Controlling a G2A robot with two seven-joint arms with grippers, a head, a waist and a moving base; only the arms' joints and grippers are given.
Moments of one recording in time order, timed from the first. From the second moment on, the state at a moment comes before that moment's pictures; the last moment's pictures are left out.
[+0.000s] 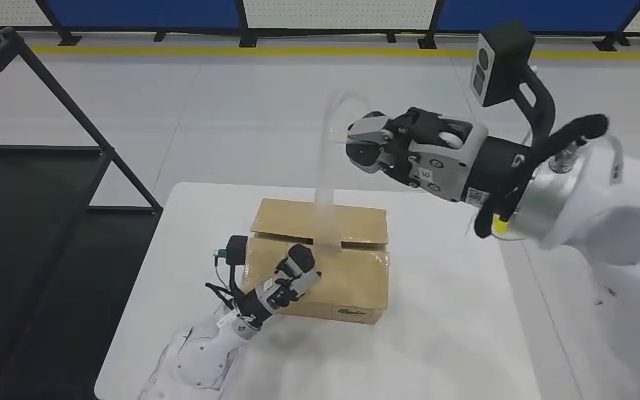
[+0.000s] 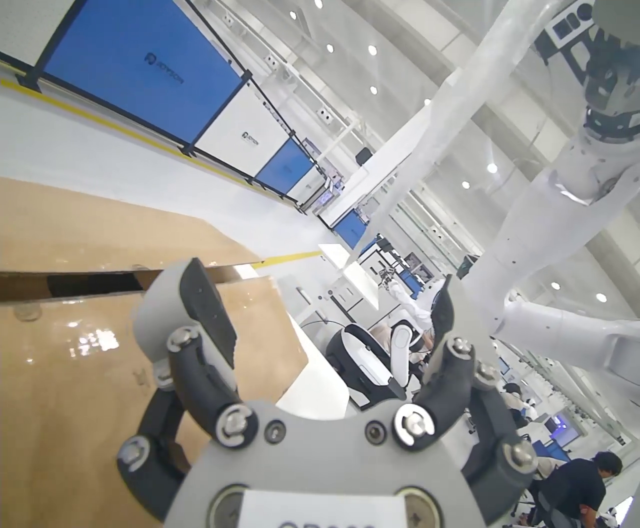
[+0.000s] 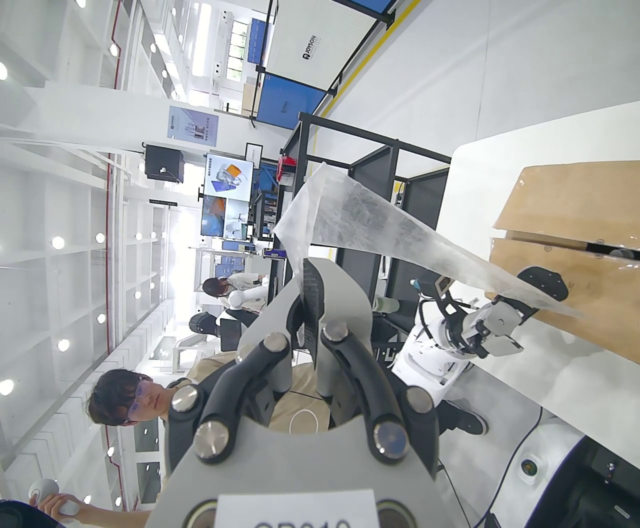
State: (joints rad) left arm 1.12 -1.31 -1.28 -1.57 0.24 -0.70 -0.37; right arm -0.21 -1.05 1.14 -2.06 0.82 1.01 0.27
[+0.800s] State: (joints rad) left arm 1.08 -1.31 -1.22 -1.53 0.20 -0.77 -0.31; right arm -0.14 -0.97 1.09 -2.03 1.14 1.01 0.03
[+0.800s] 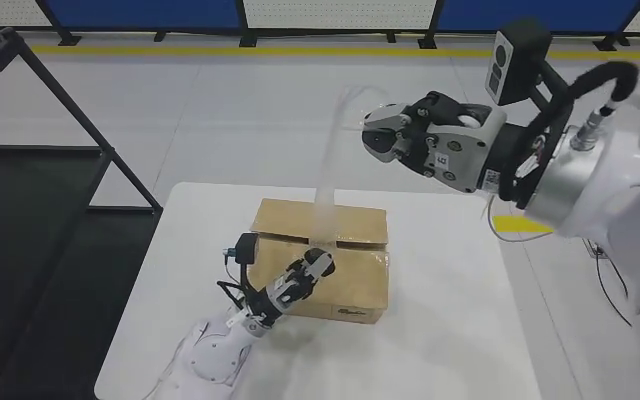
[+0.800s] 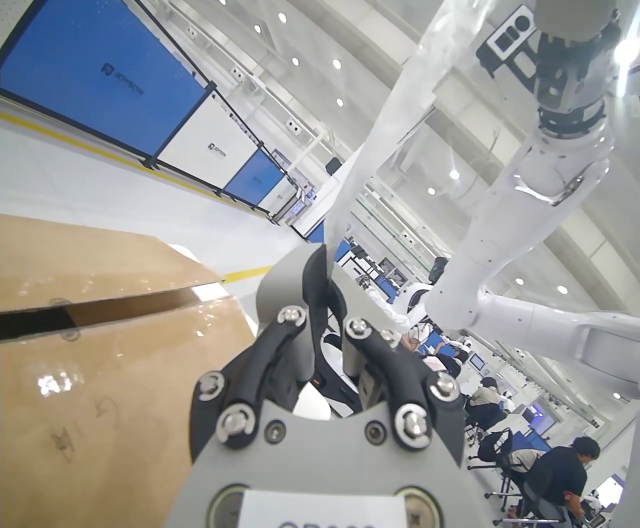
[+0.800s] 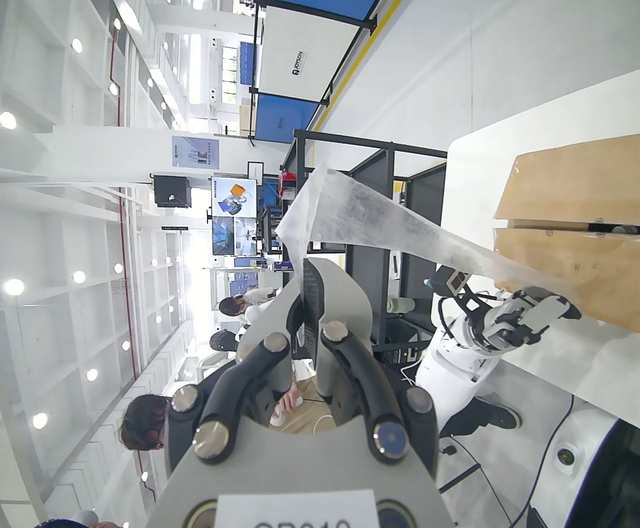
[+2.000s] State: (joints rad) left arm 1.25 -1.21 -1.60 -1.92 -0.06 -0.25 -0.85; right arm -0.08 -0.69 0.76 -1.82 1.33 1.01 0.13
